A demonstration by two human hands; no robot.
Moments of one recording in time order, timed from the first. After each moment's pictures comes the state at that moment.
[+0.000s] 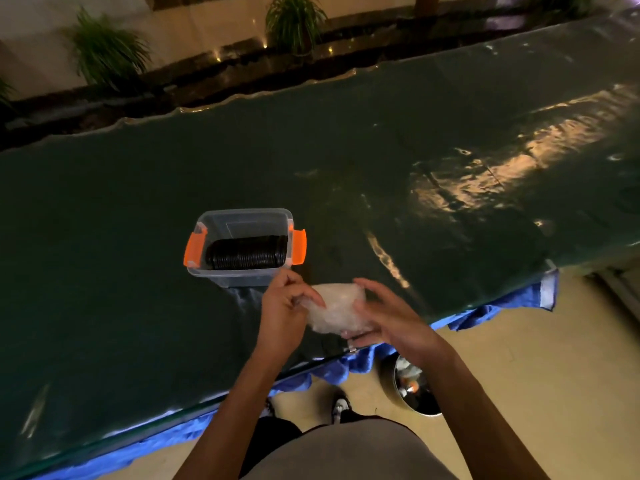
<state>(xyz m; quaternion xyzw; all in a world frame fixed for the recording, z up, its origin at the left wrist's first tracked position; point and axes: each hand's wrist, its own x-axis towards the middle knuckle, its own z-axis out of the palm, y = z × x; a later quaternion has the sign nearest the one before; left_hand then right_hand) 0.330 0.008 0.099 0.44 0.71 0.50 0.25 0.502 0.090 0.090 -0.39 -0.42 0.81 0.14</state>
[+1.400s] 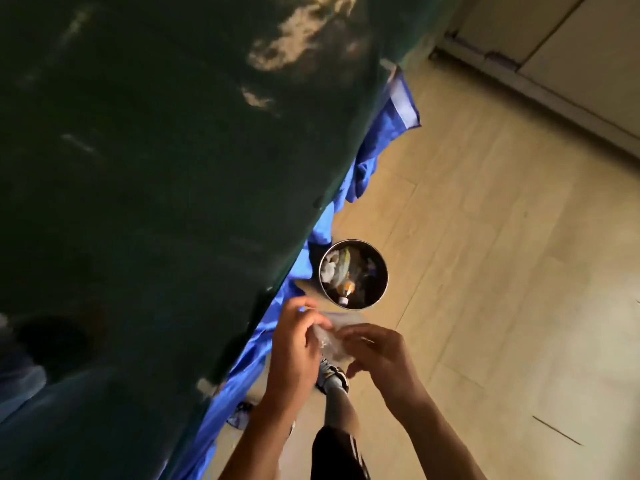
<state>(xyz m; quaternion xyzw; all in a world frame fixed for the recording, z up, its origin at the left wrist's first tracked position) 0.524 0.072 -0.133 0.66 0.58 0.25 0.39 0.655 0.022 -0.130 -0.66 -0.19 0.62 0.37</state>
